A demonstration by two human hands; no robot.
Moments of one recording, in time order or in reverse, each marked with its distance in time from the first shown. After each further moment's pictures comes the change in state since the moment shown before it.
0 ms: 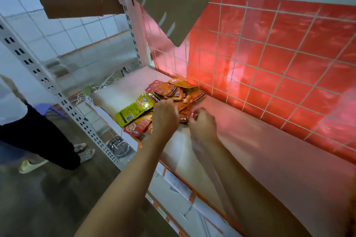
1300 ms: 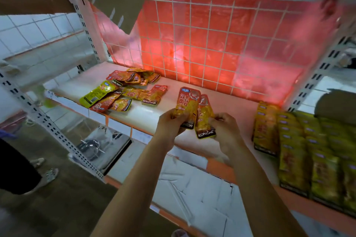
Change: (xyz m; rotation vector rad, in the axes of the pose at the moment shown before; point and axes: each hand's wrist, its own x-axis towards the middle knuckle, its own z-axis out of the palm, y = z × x) left_hand -0.189 0.108 -0.029 -1.294 -0.537 -0.352; right_hand -0.182 0.111 -0.127 0.704 0.249 0.292
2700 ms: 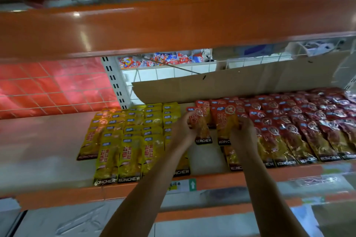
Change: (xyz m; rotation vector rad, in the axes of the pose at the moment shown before) left_hand -0.145 -0.113 0.477 0.740 -0.460 0.449; right_hand -0.090 0.037 -0.506 -0.204 0.712 0.054
